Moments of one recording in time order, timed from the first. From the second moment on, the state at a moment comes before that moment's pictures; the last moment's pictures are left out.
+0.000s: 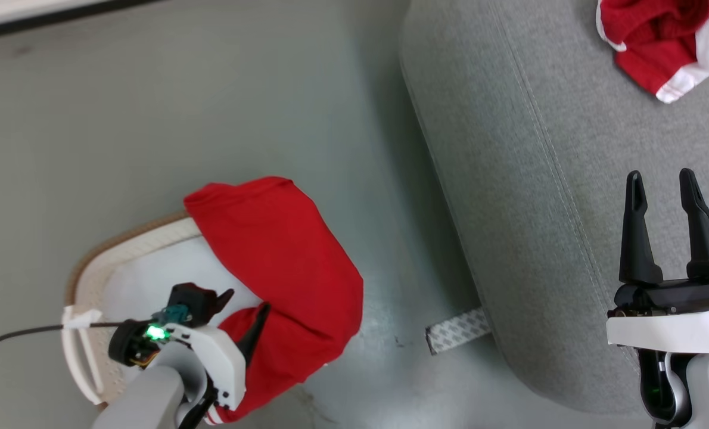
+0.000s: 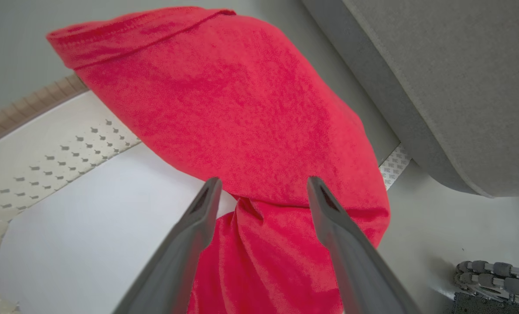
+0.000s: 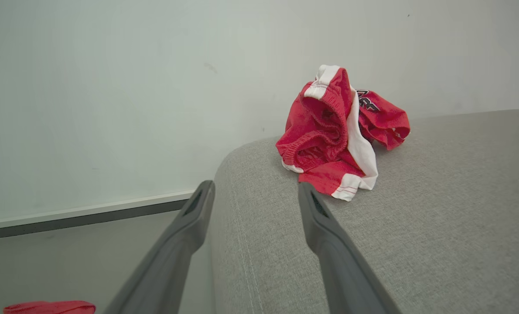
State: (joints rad) left arm -0.60 0.29 -0.67 0.87 -0.47 -0.13 -0.20; right arm -0.31 -0.05 -0.01 0.06 0.31 0.13 -0.26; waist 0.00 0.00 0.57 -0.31
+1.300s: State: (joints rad) left arm -0.76 0.49 -1.09 0.74 -1.15 -0.13 0.34; right arm -0.35 -0.05 0.06 0.04 0.41 0.13 -0.26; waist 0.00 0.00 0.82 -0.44
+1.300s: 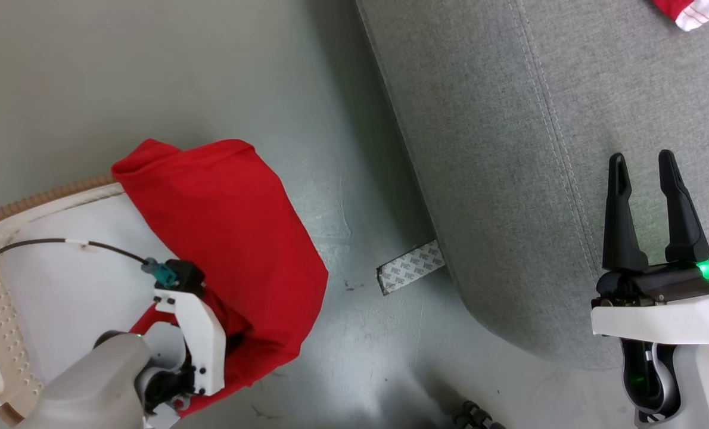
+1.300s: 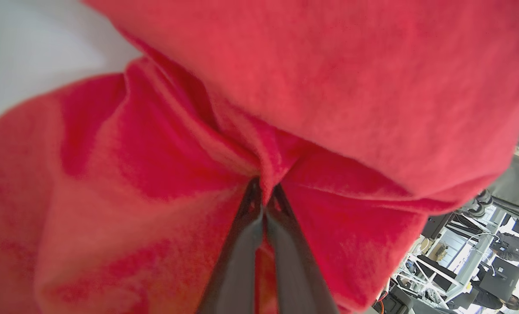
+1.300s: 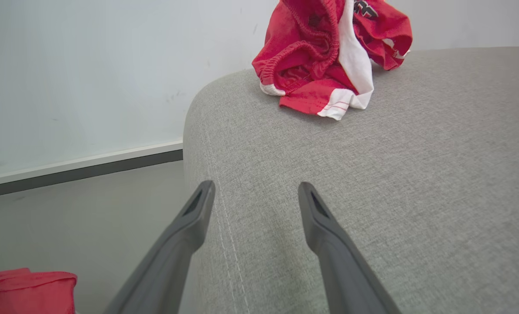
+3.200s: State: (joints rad) left arm -0.64 0.27 -0.82 0.37 -0.85 -0.13 -0.26; right arm -0.13 -0.10 0.16 0.23 0.34 0.13 -0.26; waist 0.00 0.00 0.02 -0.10
